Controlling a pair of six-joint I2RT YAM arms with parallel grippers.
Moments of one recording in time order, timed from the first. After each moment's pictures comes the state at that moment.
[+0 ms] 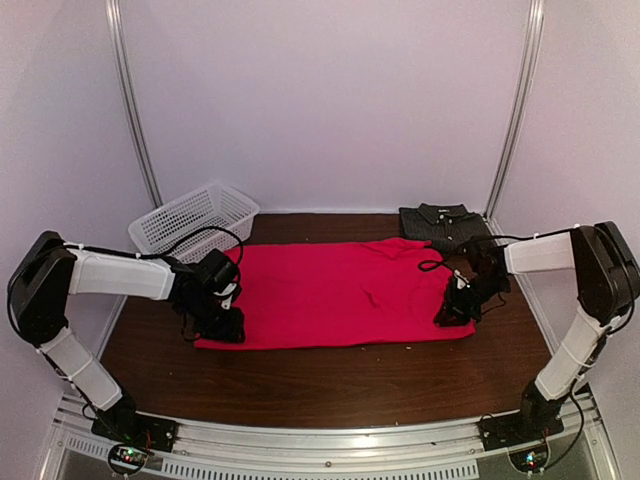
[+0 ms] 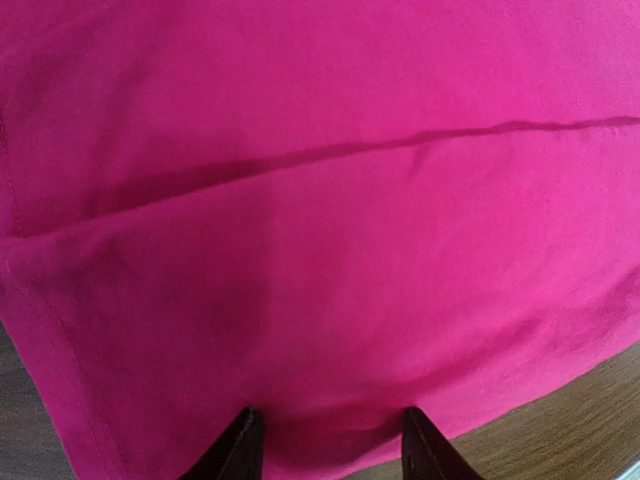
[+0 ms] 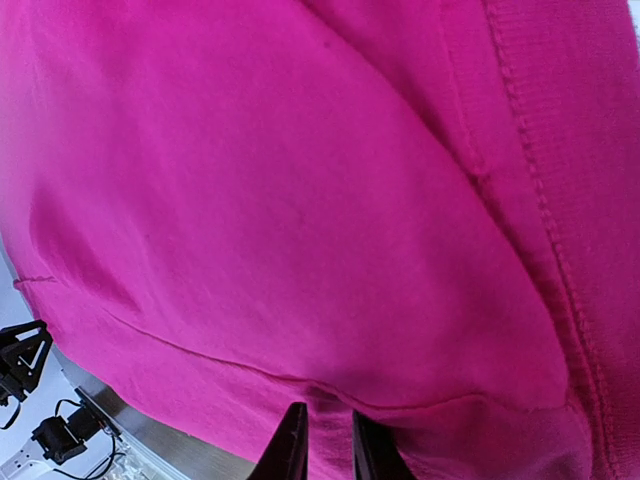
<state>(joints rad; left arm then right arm) -0.64 1.60 0.84 -0.53 0.05 -0.50 0.20 1.69 0.90 -0.56 -0.45 0.54</state>
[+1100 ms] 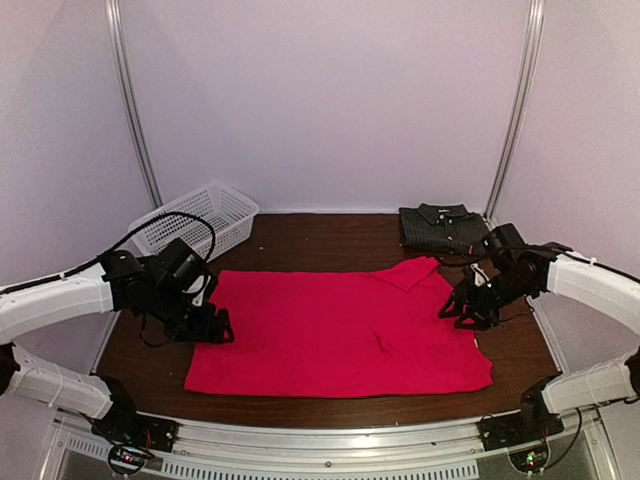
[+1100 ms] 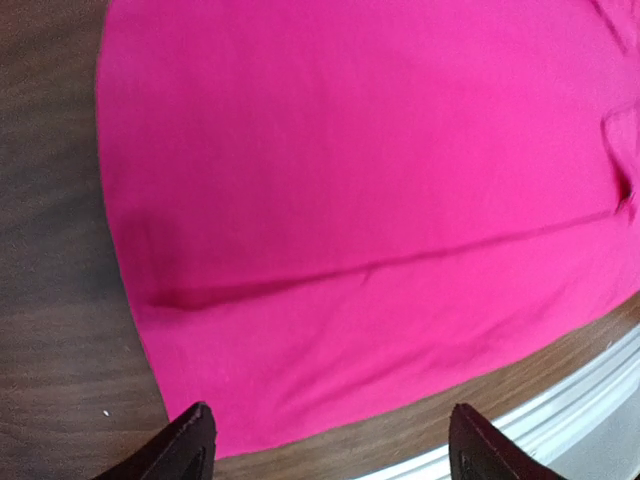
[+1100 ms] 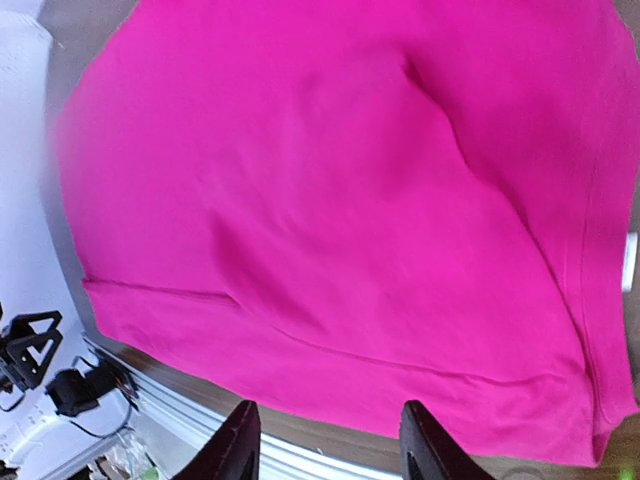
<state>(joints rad) -0.77 1.16 0.80 -0.84 0.06 -0.66 0.33 1.15 0.75 -0.78 -0.42 0.71</state>
